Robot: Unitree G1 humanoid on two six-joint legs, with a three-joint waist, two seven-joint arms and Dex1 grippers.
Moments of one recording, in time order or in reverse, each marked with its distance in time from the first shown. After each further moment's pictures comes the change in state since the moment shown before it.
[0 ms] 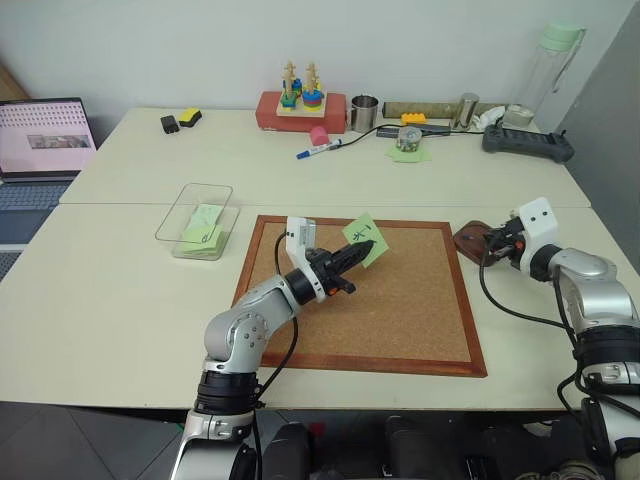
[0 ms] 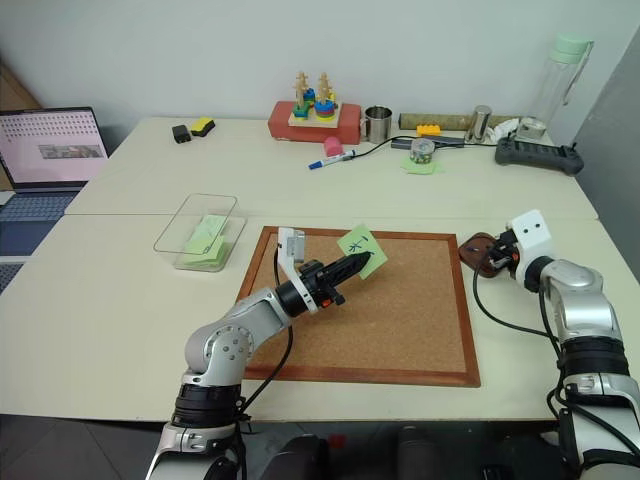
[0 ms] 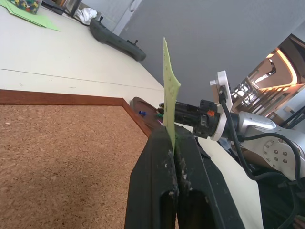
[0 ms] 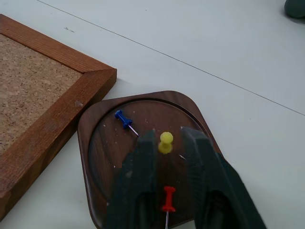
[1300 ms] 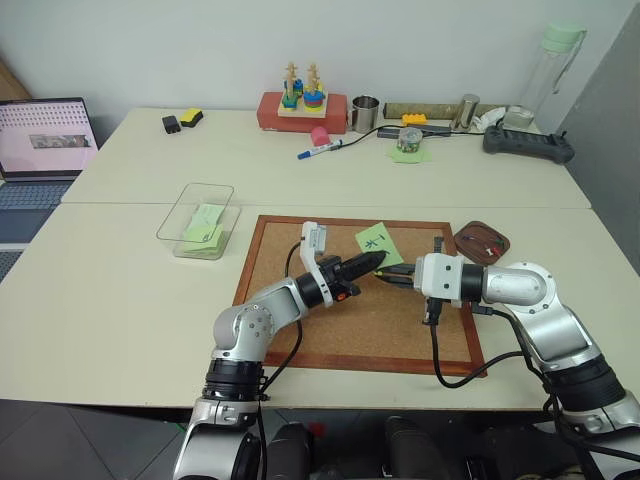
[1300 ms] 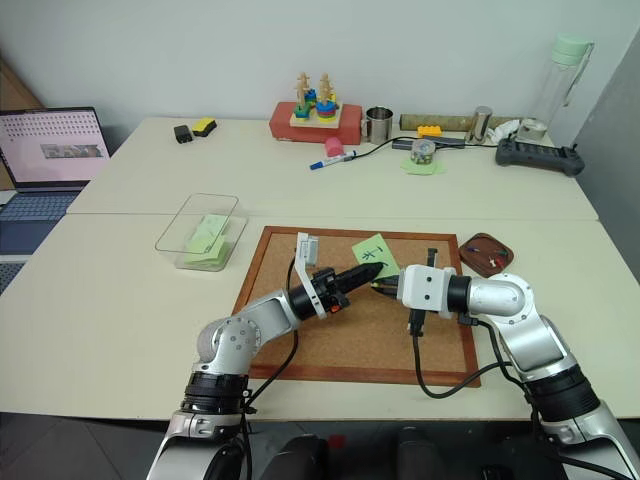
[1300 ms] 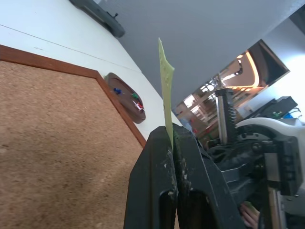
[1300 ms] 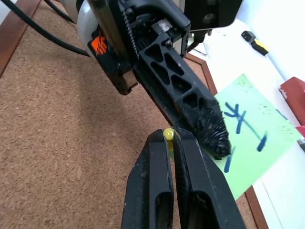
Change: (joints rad) left arm -0.056 -0.020 0.001 0.153 -0.047 0.067 -0.043; right arm 0.162 0.026 0.315 -0.616 -0.076 -0.382 0.345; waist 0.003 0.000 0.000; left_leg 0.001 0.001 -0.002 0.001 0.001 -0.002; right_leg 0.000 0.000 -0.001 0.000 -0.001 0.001
